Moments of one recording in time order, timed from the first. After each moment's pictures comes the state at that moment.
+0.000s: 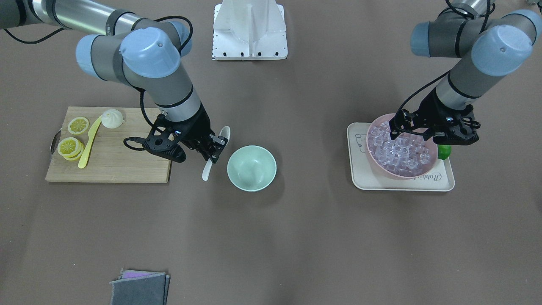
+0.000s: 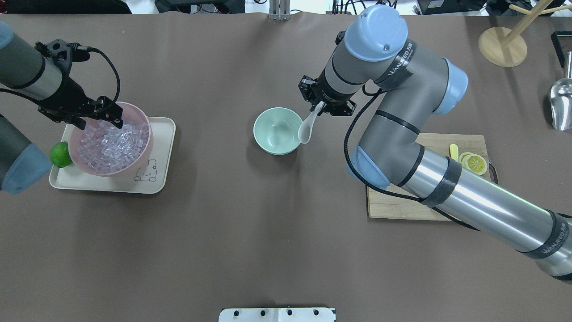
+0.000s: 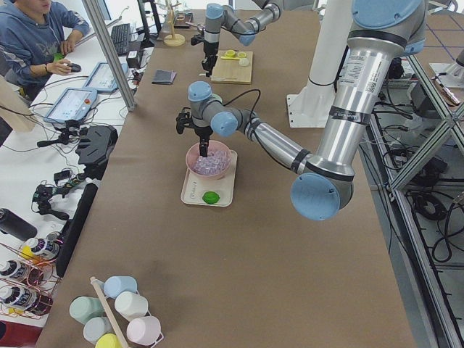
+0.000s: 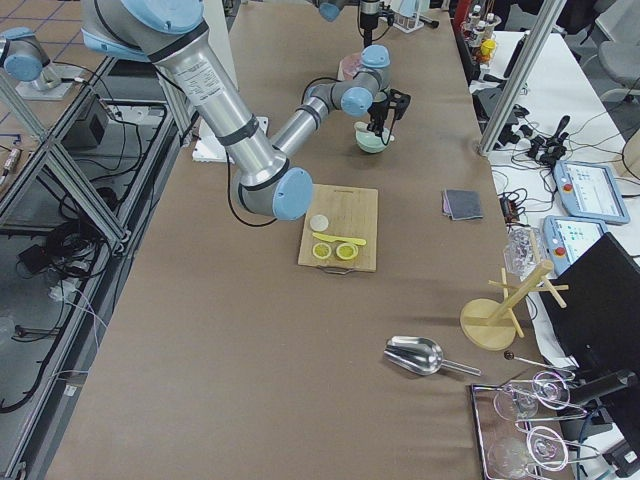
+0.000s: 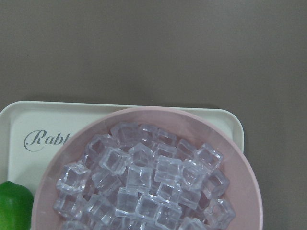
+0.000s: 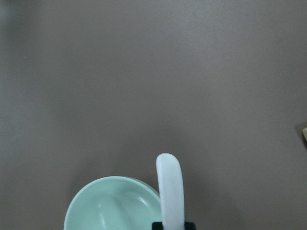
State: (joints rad) left arm -0.96 -1.84 -1.81 -1.70 -2.22 -0.84; right arm 0.71 -0.83 1.57 -1.41 1.95 1.62
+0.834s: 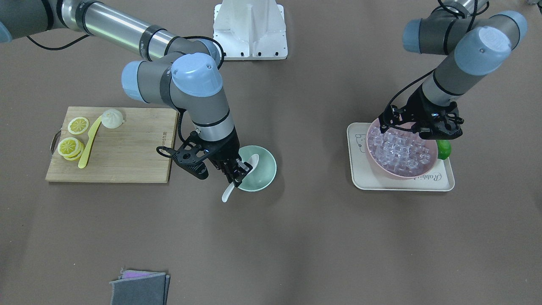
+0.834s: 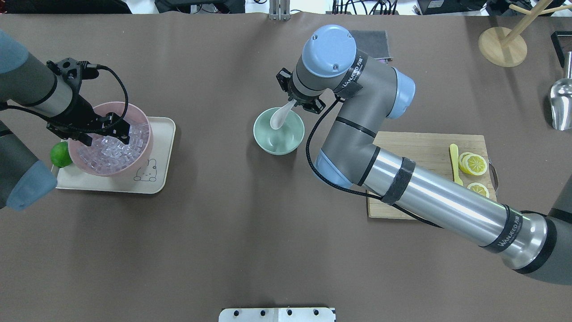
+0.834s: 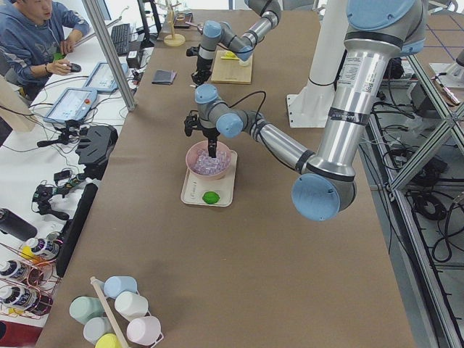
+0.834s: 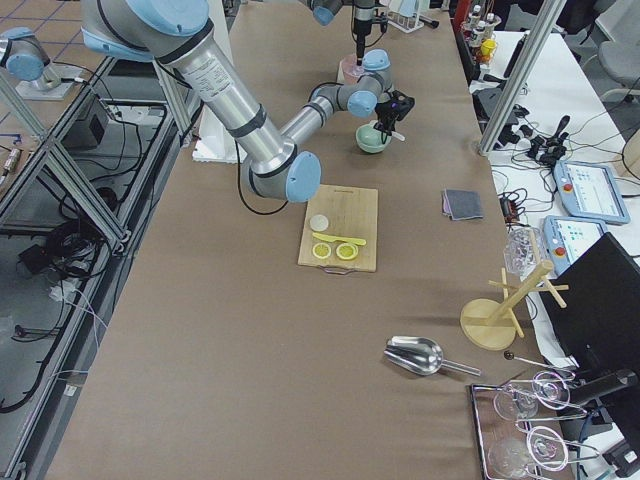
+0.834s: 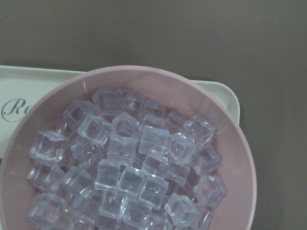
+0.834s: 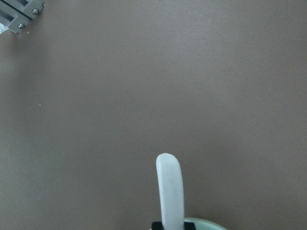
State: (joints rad) left arm -0.90 -1.81 -1.83 -1.70 -2.22 -0.90; right arm 0.66 -0.72 1.36 -1.27 1.79 1.85
